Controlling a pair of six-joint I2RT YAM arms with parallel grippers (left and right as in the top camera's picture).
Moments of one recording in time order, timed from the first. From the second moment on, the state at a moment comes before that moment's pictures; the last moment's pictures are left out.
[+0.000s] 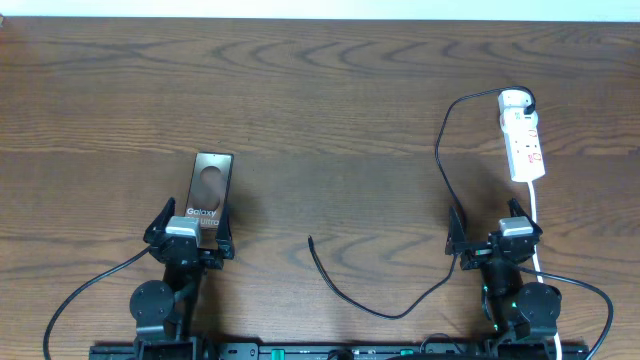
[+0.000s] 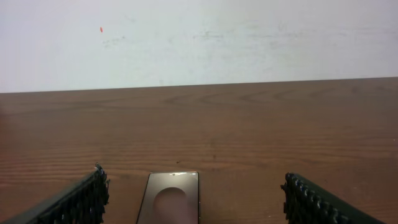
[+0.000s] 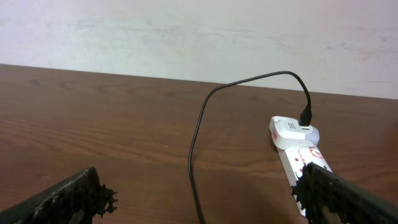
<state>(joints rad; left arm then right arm) 0.05 0.01 0.02 -0.09 0.18 0.02 0.03 0.01 0.01 -0.06 -0.09 -0.03</state>
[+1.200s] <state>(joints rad) 0.05 1.22 1.41 -1.05 -0.01 -0.10 0.03 0.01 0.01 -0.07 -0.08 -0.03</state>
